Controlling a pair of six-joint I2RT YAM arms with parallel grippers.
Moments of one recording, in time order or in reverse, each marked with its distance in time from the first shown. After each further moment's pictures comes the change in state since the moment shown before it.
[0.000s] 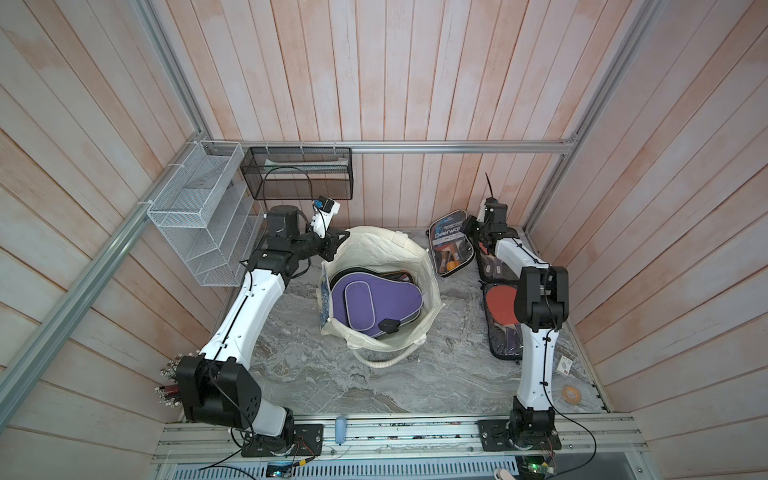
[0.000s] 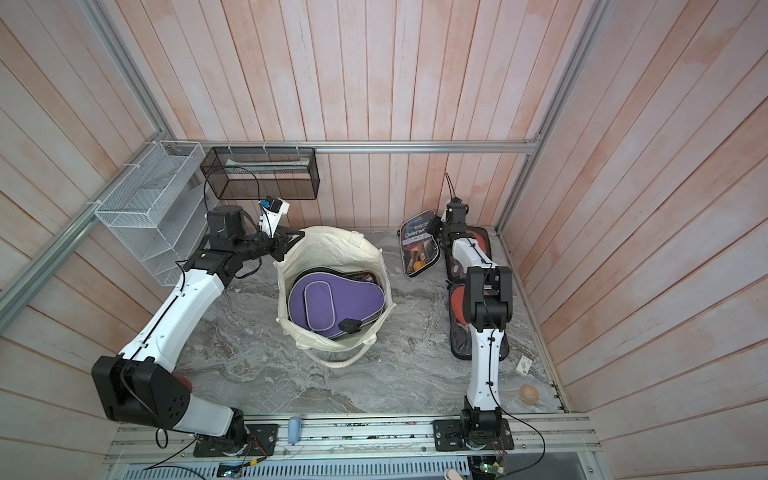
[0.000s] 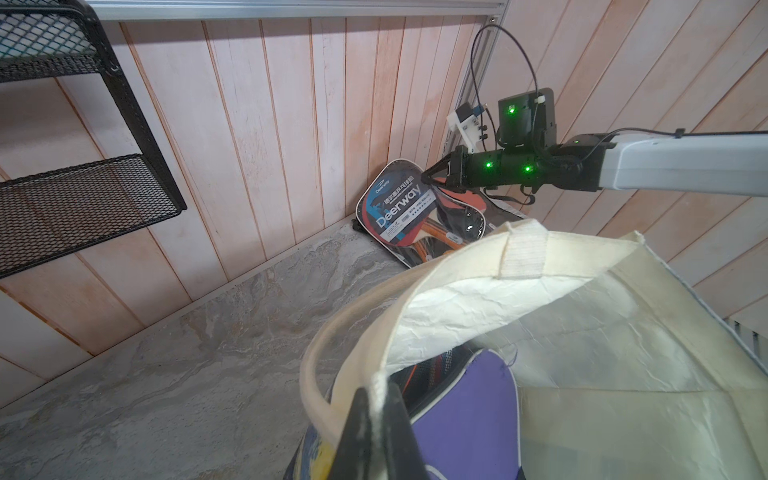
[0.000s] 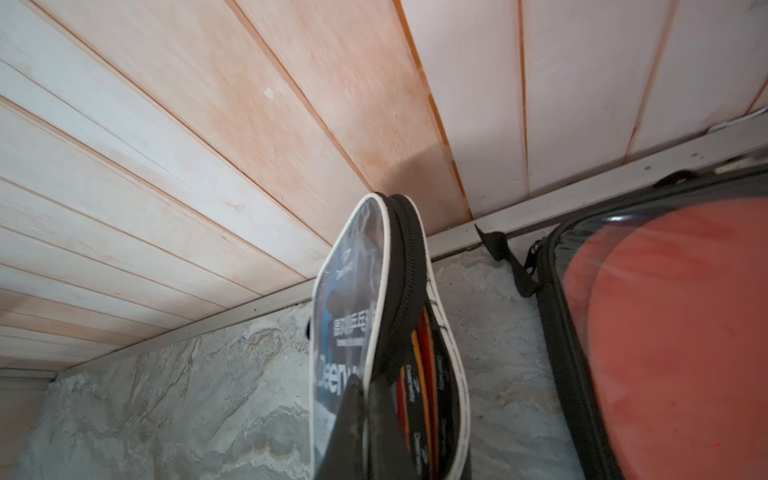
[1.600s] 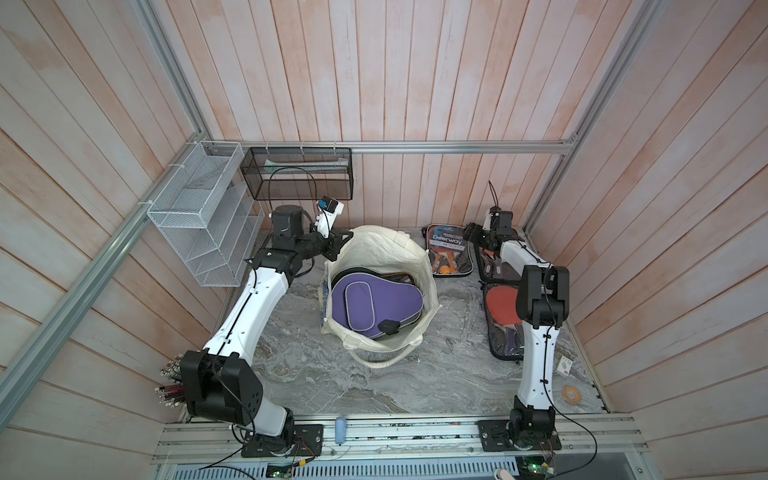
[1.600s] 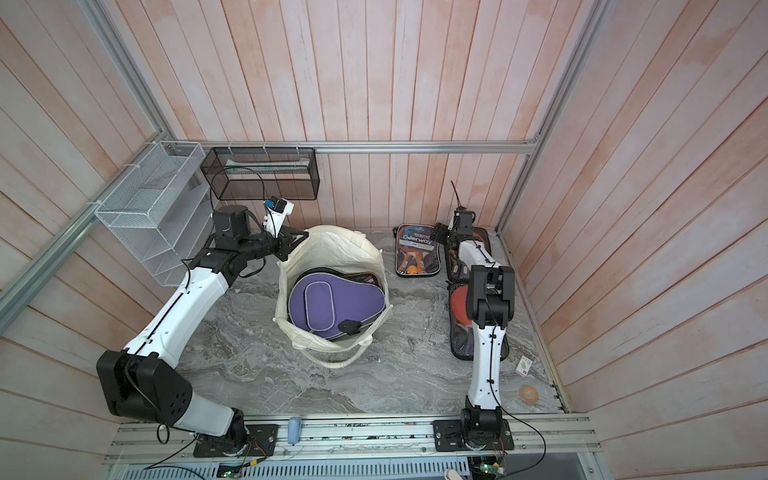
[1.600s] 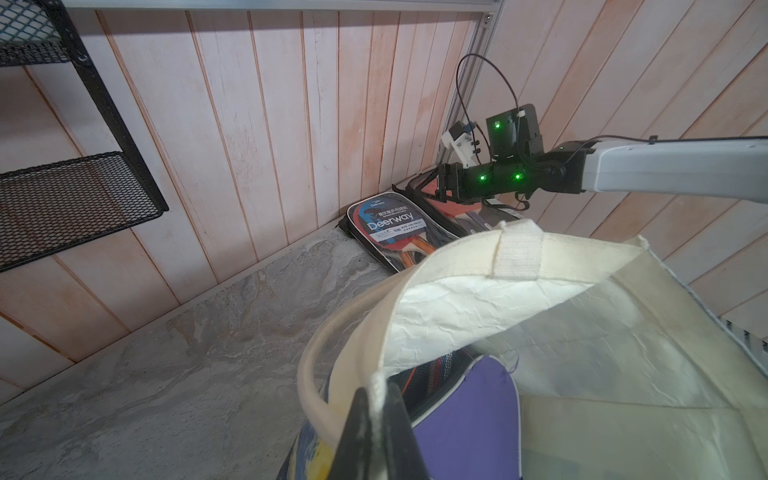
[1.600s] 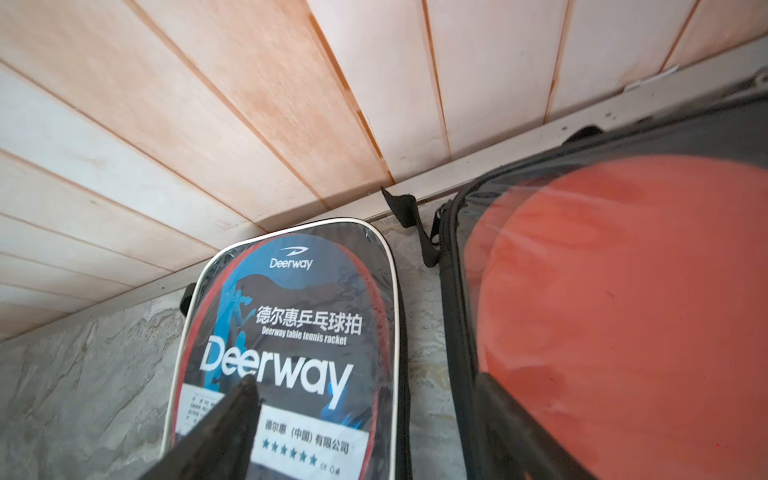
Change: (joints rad) left arm -0.016 0.019 0.008 0.011 0.000 -0.011; right arm -0.062 0.019 0.025 -0.107 0.031 -0.121
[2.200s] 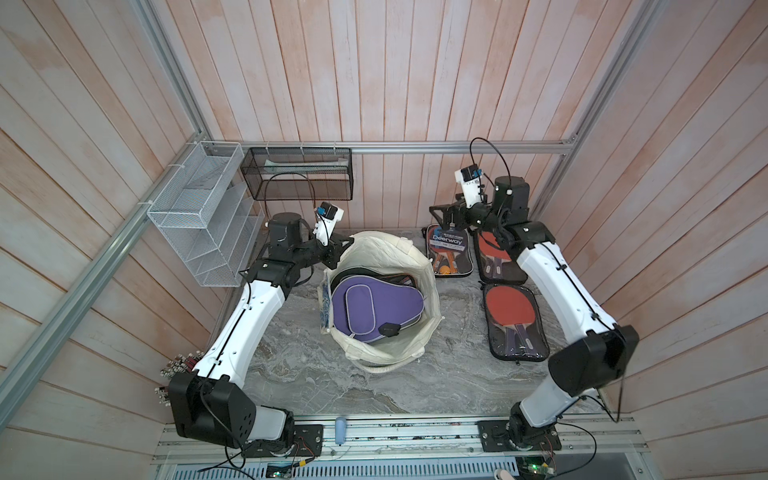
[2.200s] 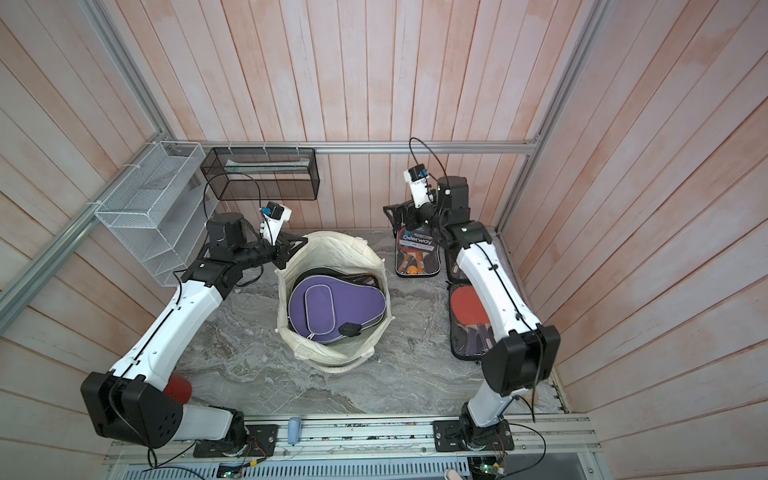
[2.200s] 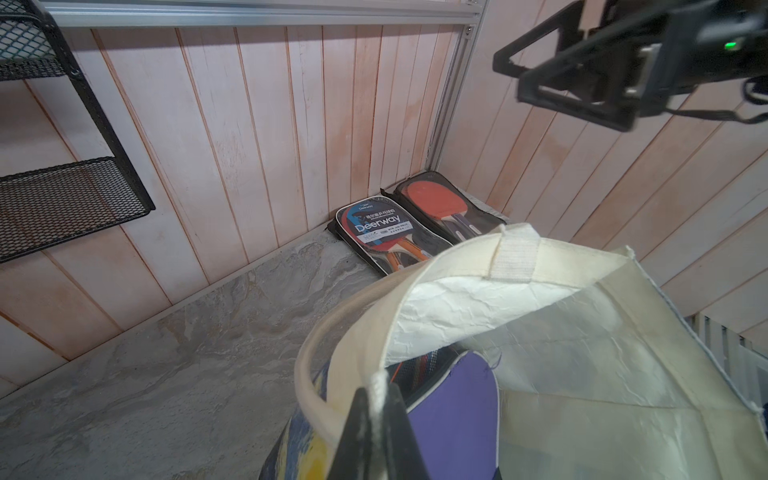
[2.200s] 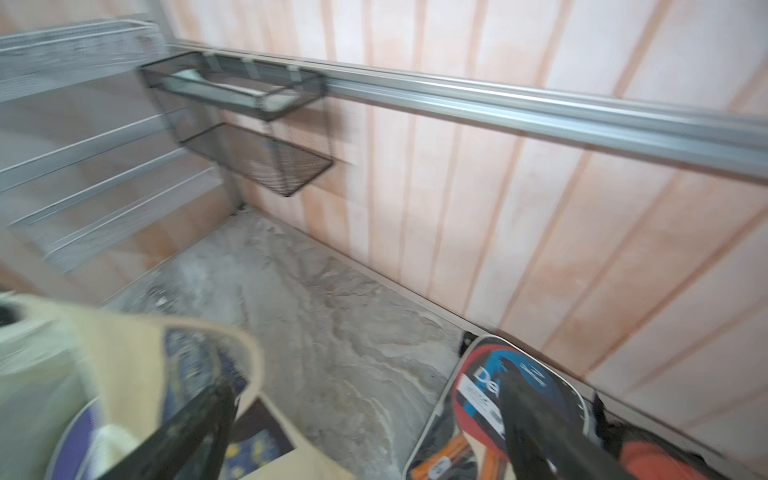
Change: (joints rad) left arm -0.026 -0.120 -0.090 0.007 -0.018 -0.021; right arm 0.348 -0.745 -0.188 -0.237 -0.227 -0.473
